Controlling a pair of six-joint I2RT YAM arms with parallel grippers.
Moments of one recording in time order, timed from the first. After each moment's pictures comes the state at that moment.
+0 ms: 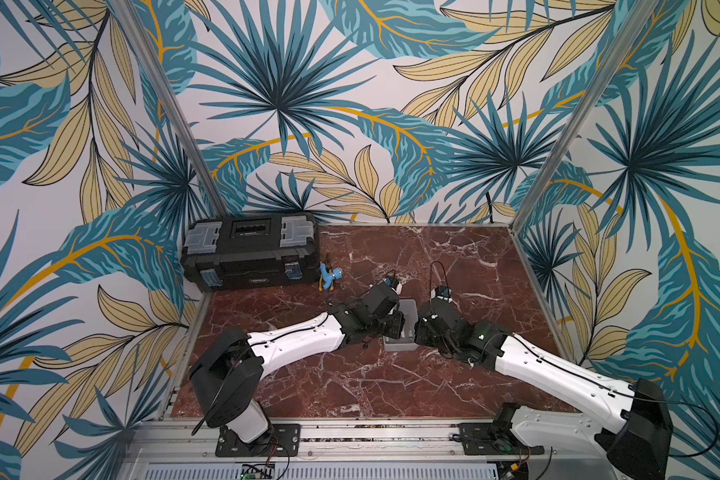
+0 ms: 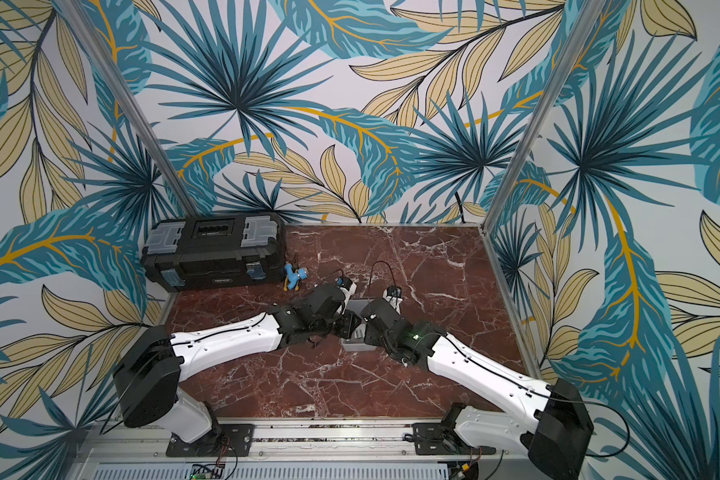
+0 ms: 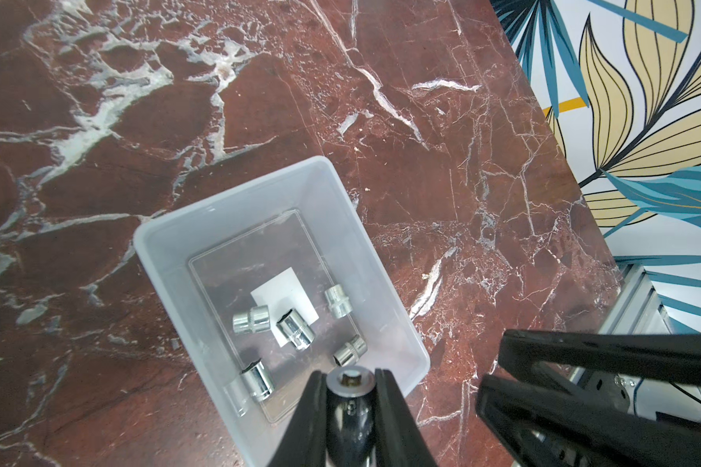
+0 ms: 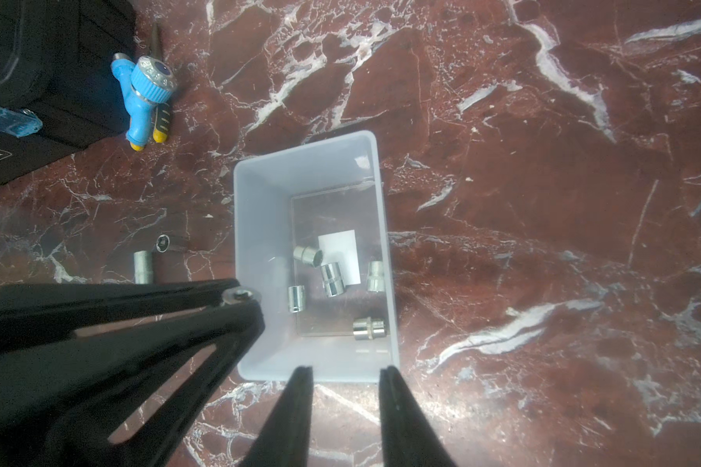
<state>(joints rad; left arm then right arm) -0.91 1.61 1.09 -0.24 0.03 -0.59 0.82 1.16 0.87 -0.65 0.32 0.90</state>
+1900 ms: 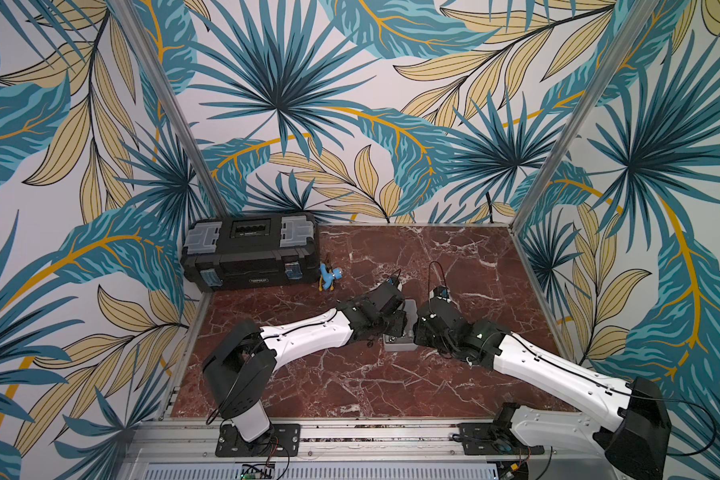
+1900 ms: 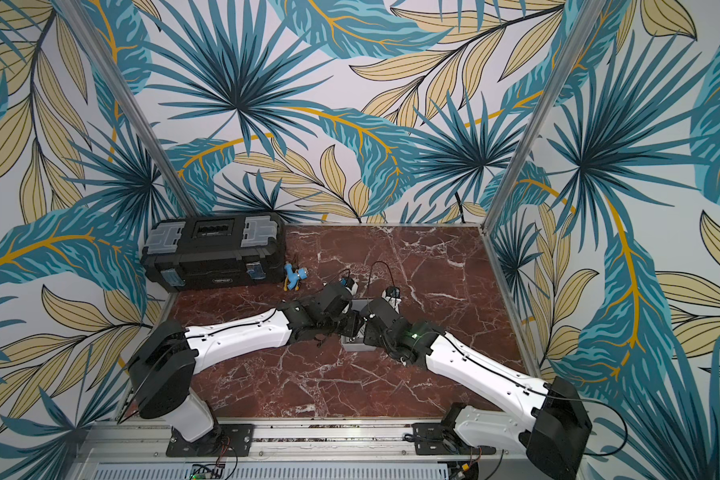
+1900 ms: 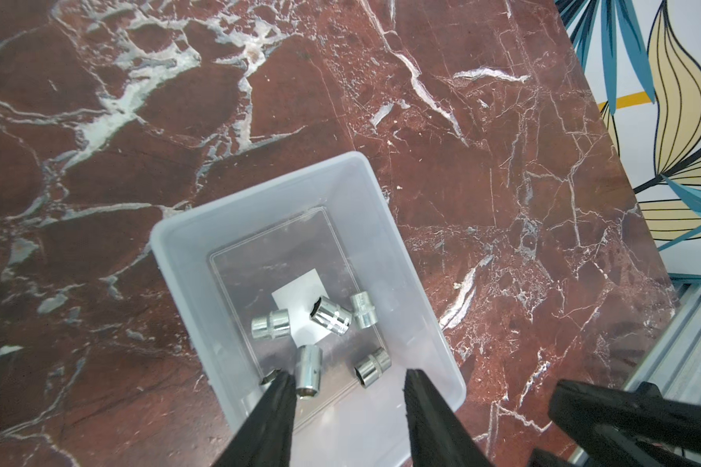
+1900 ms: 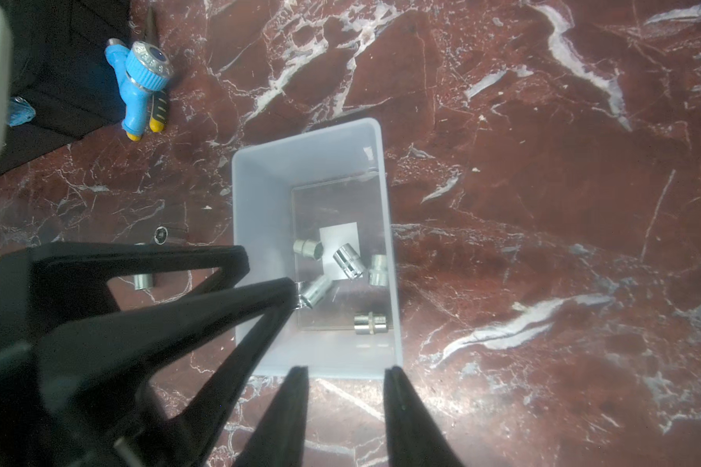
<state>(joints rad) -0.92 1.68 1.15 -0.30 -0.02 -0.62 0.81 1.17 0.87 -0.65 0.29 0.90</state>
